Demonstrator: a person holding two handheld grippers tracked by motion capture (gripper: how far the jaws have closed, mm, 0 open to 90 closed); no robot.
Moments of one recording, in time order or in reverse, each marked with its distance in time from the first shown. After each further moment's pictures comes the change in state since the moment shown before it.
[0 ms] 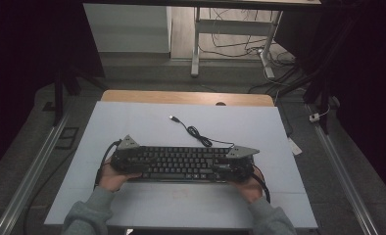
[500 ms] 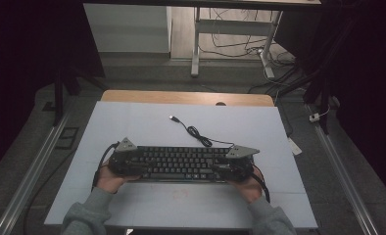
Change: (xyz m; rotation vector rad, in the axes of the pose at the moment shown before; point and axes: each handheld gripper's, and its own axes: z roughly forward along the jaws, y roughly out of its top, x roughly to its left) left arm 0.001 -0.005 0.000 0.020 -0.007 -0.001; right arm 0.001 0.002 0.000 -0.014 0.000 -0.006
